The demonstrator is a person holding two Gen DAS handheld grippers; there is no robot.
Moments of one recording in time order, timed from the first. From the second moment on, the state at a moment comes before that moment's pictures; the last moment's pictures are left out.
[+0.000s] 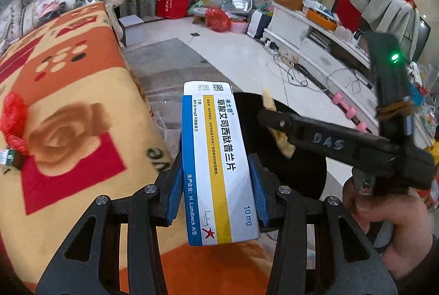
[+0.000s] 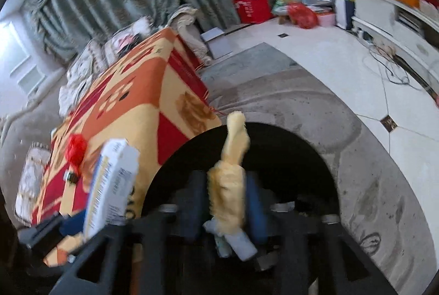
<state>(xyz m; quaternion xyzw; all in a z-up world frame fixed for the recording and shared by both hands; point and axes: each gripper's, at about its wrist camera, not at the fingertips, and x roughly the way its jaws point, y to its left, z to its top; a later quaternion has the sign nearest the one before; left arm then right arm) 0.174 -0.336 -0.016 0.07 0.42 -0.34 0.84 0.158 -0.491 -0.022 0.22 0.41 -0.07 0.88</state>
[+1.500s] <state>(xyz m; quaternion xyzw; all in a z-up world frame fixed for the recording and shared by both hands) 0.362 -0.045 -0.045 0.02 0.45 -0.02 0.89 0.207 -0.346 -0.027 0.12 0.42 0.06 0.90</state>
